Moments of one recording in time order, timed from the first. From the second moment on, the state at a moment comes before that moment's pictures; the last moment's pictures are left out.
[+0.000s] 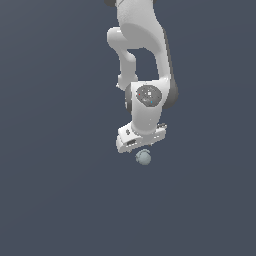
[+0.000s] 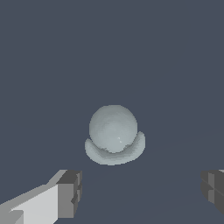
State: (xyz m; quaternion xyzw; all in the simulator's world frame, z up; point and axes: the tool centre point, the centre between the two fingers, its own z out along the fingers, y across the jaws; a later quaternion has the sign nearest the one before) arm 0.016 0.053 0.109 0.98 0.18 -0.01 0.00
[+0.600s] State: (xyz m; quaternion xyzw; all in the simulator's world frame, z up) arm 0.028 0.076 0.089 0.97 0.24 0.00 0.00
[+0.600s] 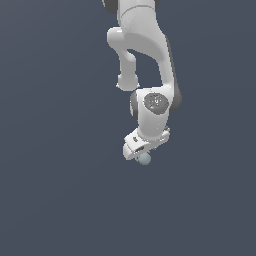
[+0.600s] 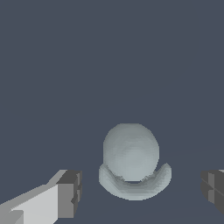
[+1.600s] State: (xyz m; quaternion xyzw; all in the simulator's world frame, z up) arm 0.029 0.077 0.039 0.97 0.24 0.00 0.00
